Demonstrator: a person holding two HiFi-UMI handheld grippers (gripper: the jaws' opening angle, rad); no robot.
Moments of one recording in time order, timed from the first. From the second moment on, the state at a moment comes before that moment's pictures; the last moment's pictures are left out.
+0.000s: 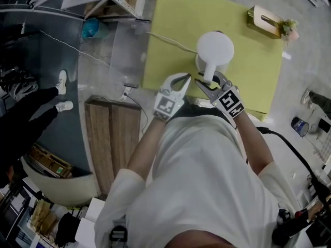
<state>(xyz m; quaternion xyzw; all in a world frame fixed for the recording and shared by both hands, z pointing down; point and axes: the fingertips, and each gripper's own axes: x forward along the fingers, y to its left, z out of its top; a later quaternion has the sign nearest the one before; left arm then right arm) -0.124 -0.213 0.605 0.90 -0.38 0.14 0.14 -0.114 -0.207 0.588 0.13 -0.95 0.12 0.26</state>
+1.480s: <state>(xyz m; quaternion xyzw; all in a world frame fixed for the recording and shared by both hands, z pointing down) -0.030 -0.238 0.577 0.96 -0.19 0.16 0.09 0.028 -0.270 0.538 0.34 -0.91 0.15 0.21</state>
